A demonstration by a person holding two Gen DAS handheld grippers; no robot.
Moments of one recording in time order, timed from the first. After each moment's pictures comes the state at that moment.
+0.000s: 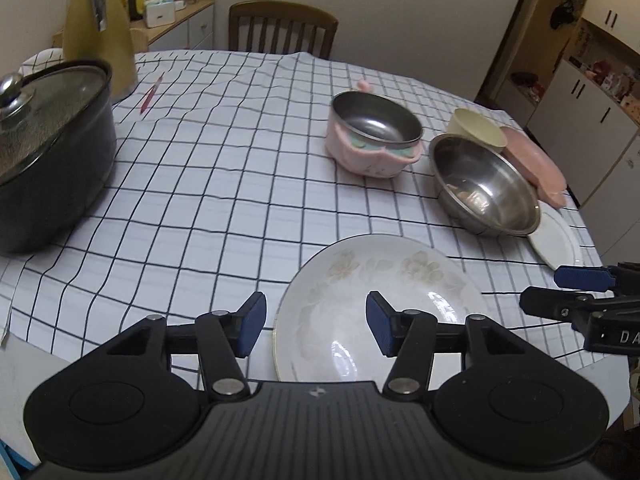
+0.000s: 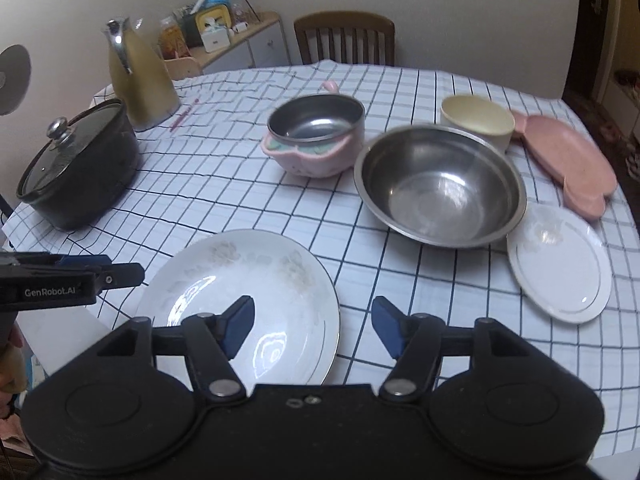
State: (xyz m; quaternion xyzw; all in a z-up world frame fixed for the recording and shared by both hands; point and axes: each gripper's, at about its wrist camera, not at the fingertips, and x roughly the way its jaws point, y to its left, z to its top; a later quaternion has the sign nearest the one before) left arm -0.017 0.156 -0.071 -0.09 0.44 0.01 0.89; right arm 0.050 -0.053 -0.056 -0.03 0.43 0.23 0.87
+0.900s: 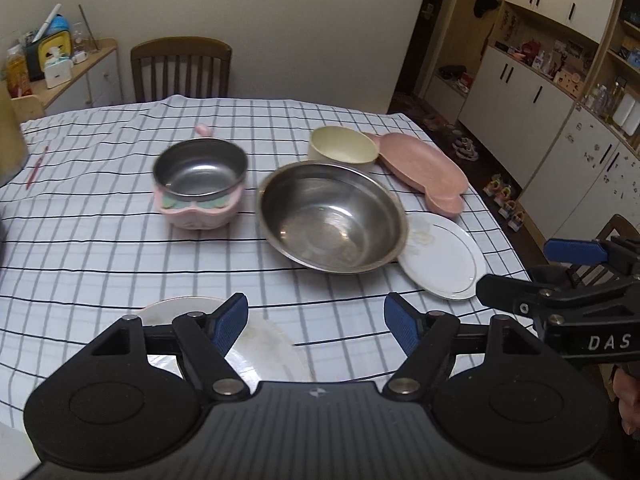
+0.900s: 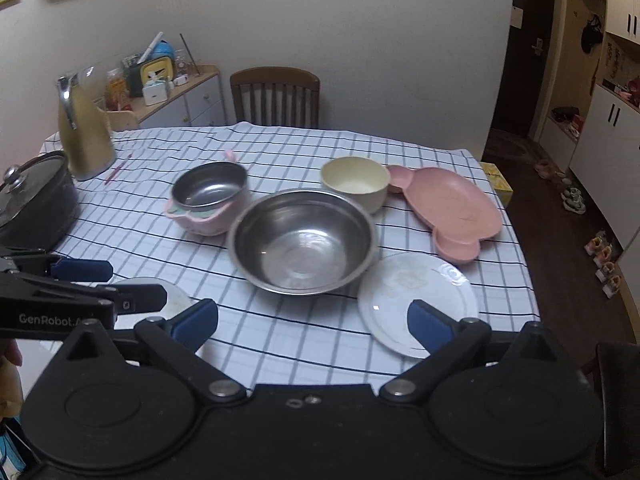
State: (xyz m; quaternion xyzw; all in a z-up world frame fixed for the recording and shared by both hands) left arm 0.027 0.001 -0.039 -0.06 0.41 -0.08 0.91; right arm 0.057 -0.160 -0.016 -0.05 0.37 0.15 0.92
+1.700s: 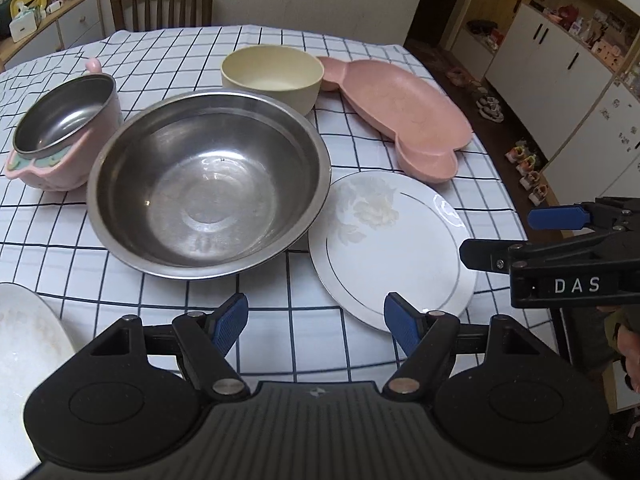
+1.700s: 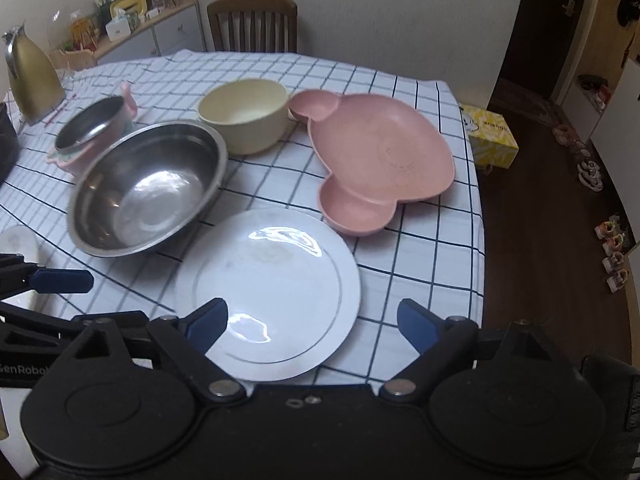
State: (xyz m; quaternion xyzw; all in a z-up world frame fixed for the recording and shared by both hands) left arm 0.128 -0.136 -0.125 -0.08 0.49 -0.03 0.87; right arm 0.192 -0.286 -0.088 -0.09 0.46 0.18 0.86
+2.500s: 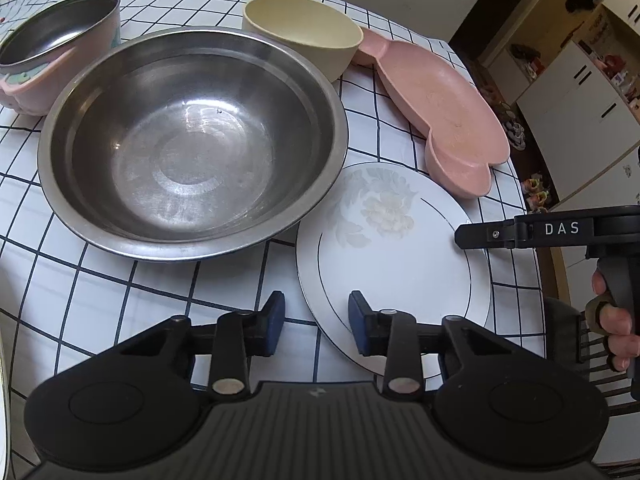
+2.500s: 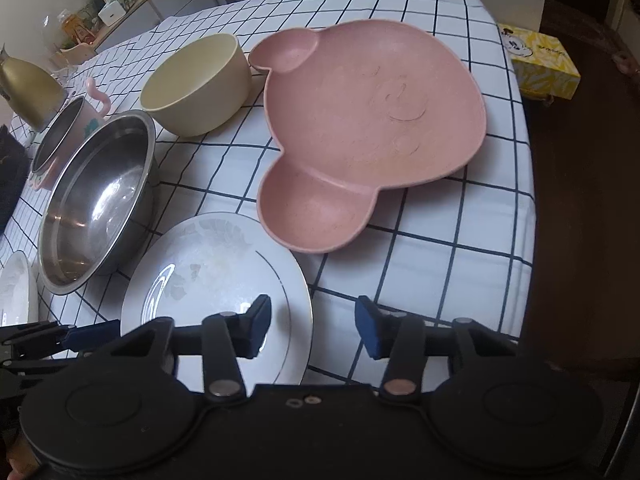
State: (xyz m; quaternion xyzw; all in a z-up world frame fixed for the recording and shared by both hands) left arm 0.153 -0.137 -0.160 -0.18 0.52 0.01 0.84; right arm 0.297 -0.321 -0.140 -0.02 0.56 0.26 0.78
